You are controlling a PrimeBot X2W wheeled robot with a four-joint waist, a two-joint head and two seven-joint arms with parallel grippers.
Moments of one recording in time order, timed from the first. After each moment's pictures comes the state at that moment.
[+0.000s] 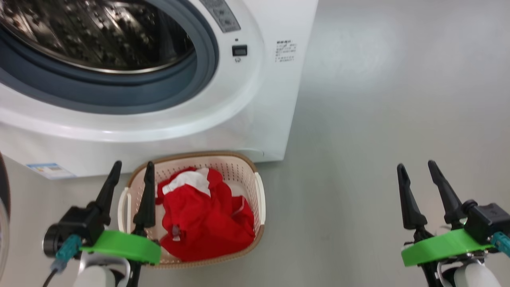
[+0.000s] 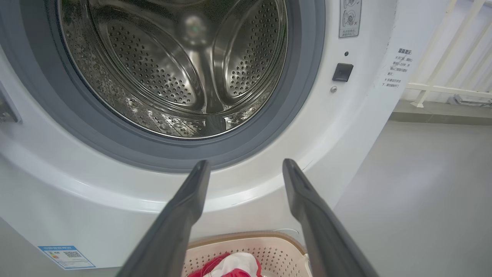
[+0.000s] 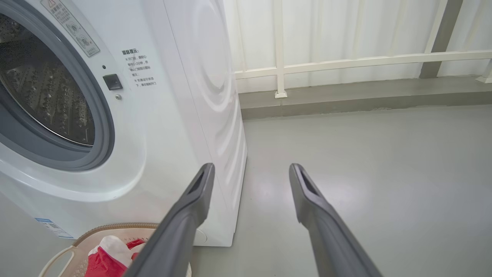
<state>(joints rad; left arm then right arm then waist) -0.29 0.05 0.01 0.34 -0.21 -0.13 -0.26 -0.08 -0.05 -0.06 0.17 0.29 0.12 -0.26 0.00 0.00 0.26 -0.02</state>
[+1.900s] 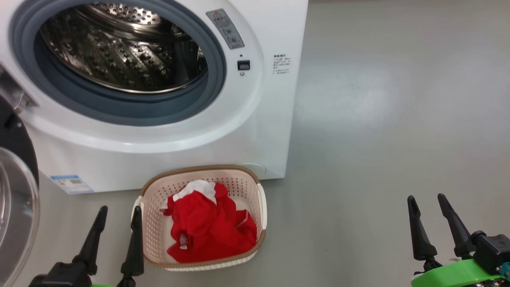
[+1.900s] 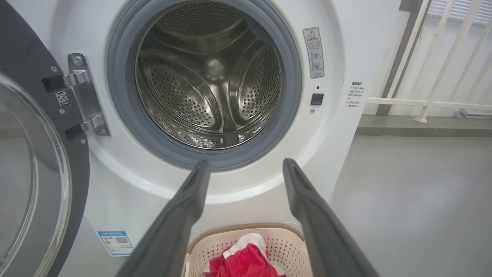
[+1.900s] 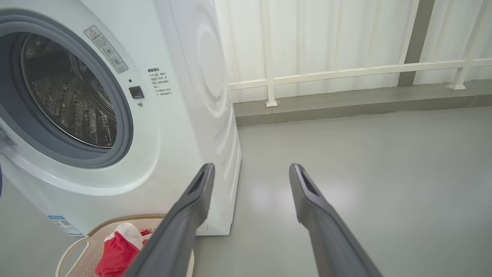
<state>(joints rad) -0.02 0.04 0.07 0.12 -0.17 -0.12 -0.26 0.06 -0.05 -0.09 0.15 0.30 0.12 -0.26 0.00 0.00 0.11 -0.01</state>
